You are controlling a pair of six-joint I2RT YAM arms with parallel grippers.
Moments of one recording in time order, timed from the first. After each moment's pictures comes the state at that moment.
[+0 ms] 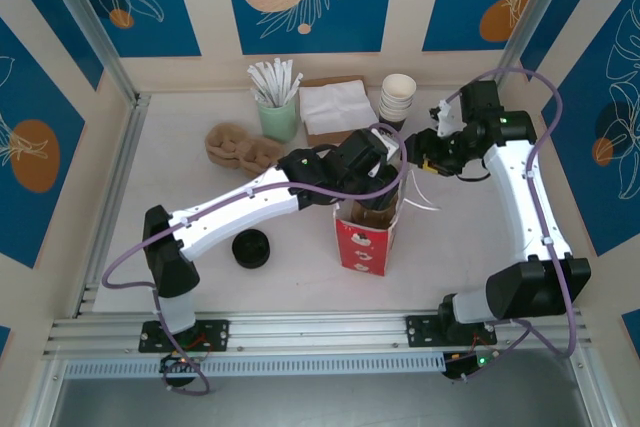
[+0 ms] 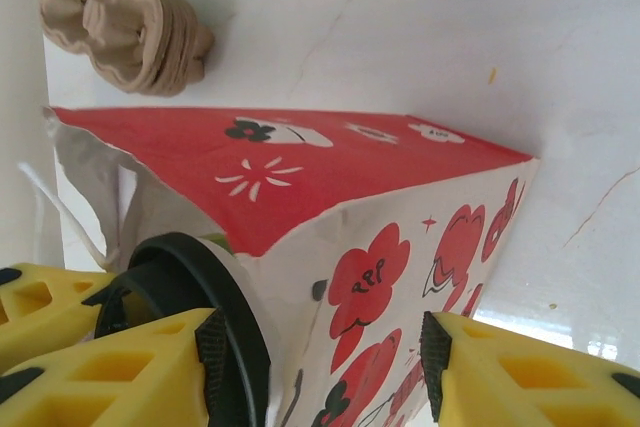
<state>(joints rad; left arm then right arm) -1.08 1.82 1.86 -0.82 -0.17 -0.26 0.06 1.40 1.53 -1.29 -0.51 0.25</state>
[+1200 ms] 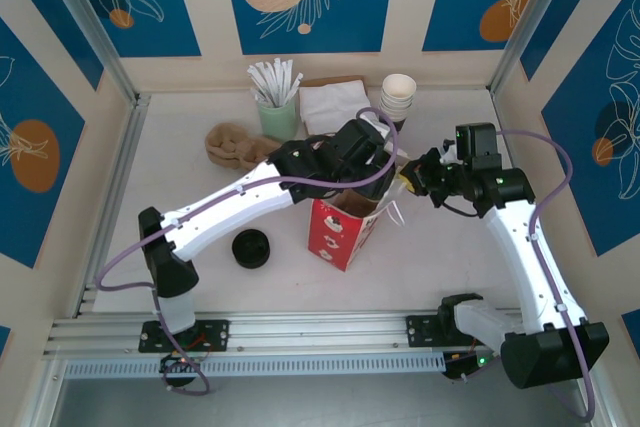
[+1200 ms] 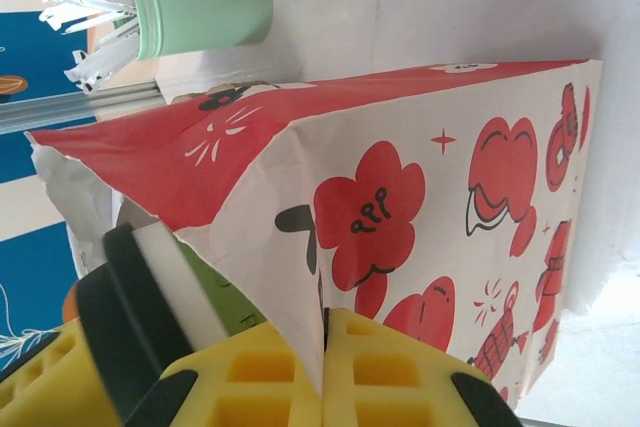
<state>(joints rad) -1.08 1.82 1.94 -0.90 -0.24 -0.38 0.15 1.05 1.13 -0.91 -0.52 1.08</state>
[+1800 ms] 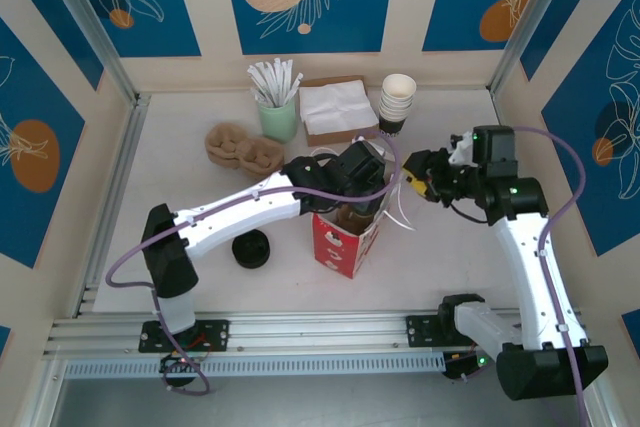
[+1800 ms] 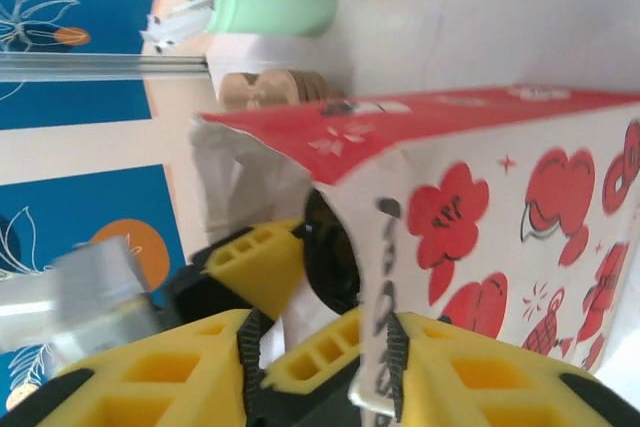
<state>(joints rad) -1.08 1.81 1.74 -0.80 -0.26 -0.40 0.03 1.00 1.17 -0.93 -0.65 0.88</state>
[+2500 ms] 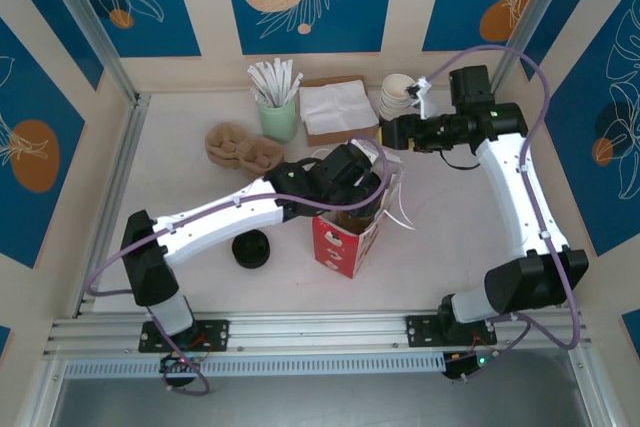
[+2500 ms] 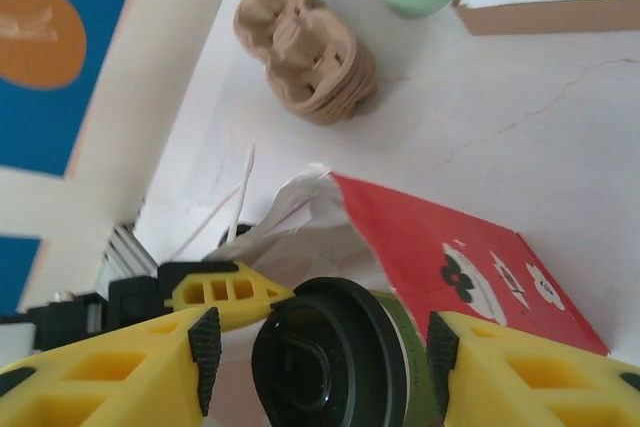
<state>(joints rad) -1.07 1.69 1.61 -0.72 -0.21 -0.34 0.14 1.45 1.63 -1.14 -0.74 0.06</state>
